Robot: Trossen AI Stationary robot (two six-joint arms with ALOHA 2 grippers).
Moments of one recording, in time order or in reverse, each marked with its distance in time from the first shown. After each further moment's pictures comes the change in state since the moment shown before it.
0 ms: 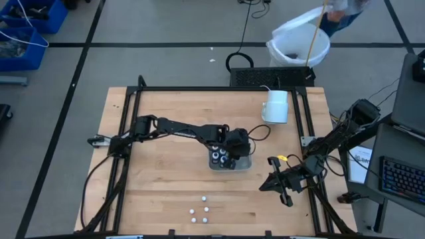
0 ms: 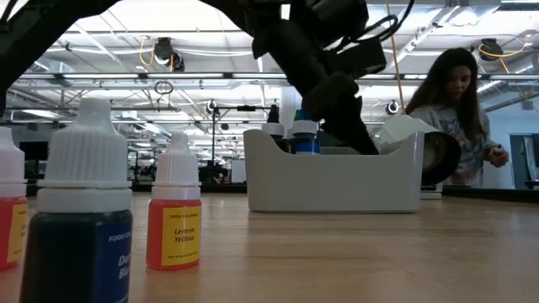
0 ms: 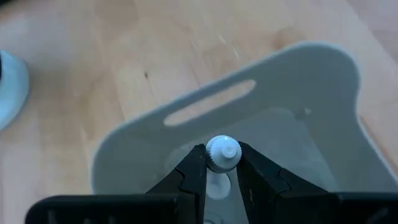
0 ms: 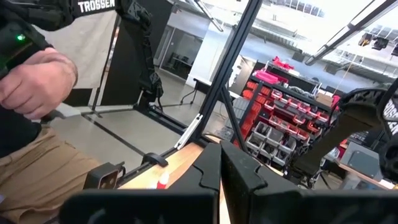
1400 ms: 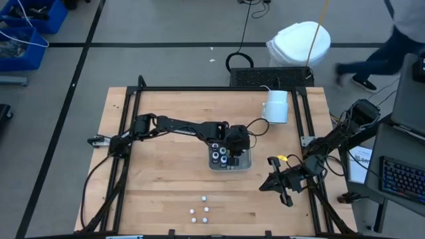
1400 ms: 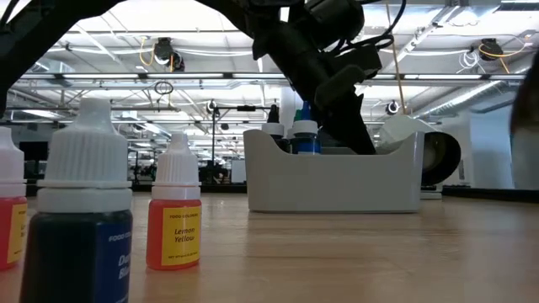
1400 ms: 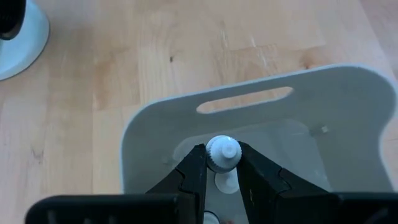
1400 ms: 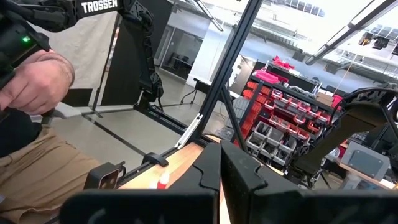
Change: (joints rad) left arm 0.025 -0.003 0.002 -0.004 -0.010 -0.221; right arm 0.000 0.000 0.000 0.002 0.000 0.003
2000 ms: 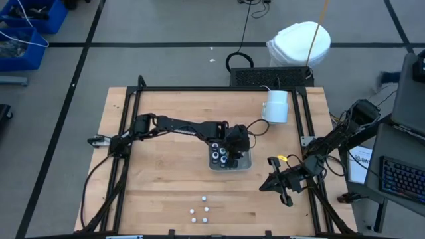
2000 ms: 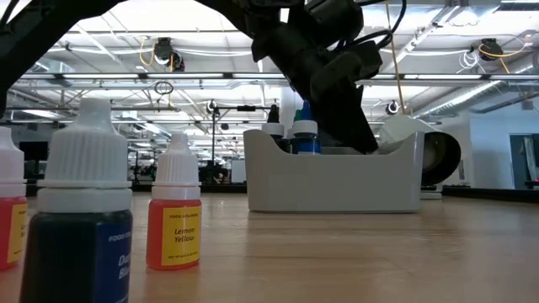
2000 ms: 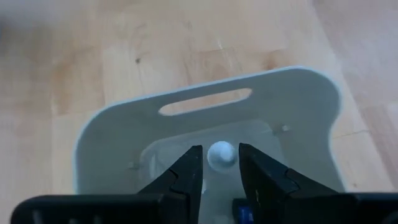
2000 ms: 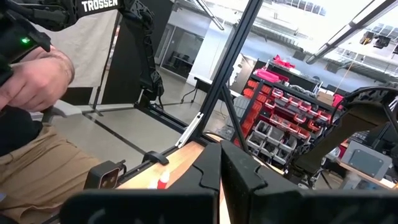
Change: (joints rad) left arm 0.000 0.000 0.000 -0.012 0.130 -0.015; right arm 0.000 0.000 0.000 -0.007 0.000 0.000
